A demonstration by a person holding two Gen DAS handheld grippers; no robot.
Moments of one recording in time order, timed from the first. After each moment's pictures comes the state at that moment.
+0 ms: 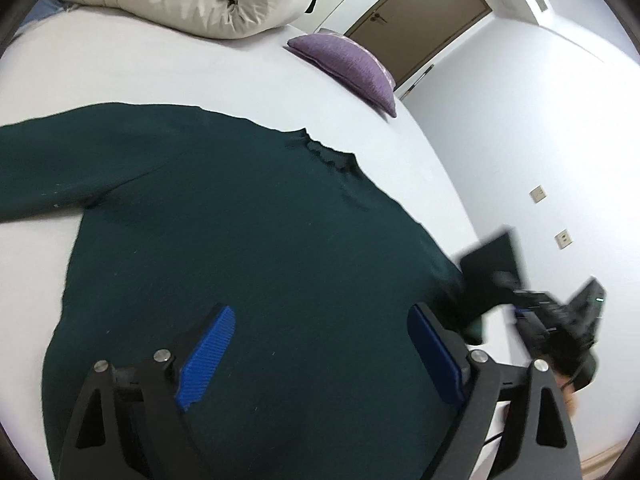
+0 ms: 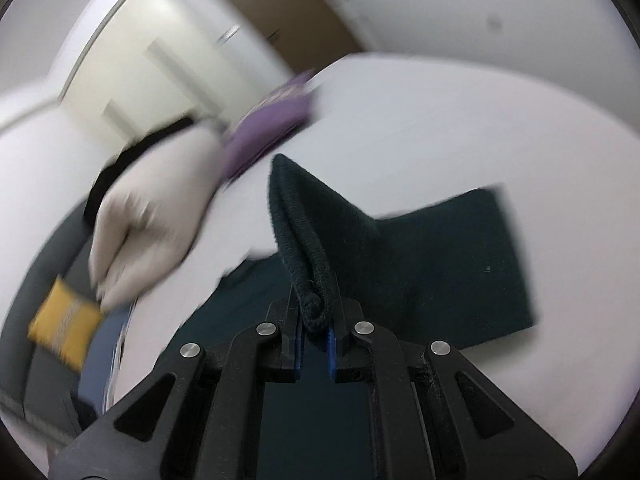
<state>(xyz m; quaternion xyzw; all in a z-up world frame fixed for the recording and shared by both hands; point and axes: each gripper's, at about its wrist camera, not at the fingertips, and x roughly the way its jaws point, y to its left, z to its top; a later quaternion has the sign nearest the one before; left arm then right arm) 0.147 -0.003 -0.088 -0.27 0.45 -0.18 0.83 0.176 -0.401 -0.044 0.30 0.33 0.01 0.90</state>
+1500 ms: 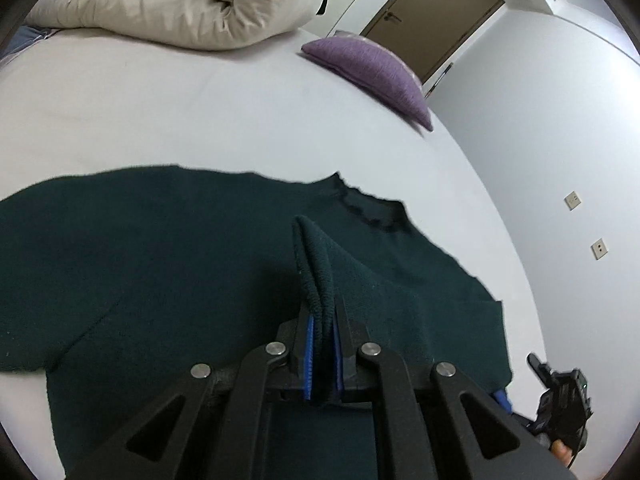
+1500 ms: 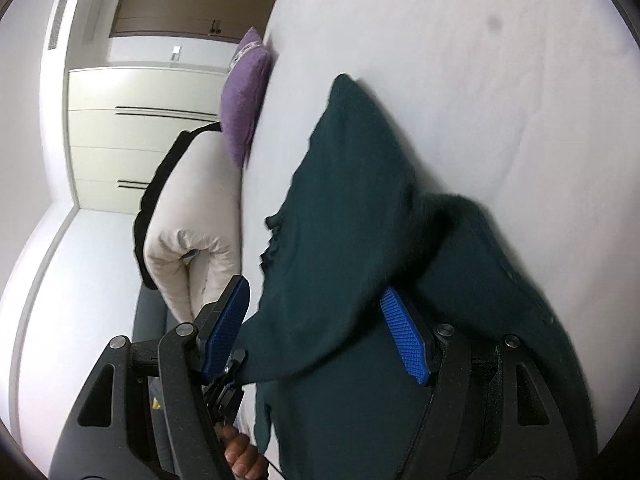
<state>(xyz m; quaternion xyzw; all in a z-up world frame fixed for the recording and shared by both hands) 0.284 -0.017 -0.123 -0.22 0.45 -0.14 0.85 0.170 -0.444 -0.193 0.59 0.31 0.03 0.74</state>
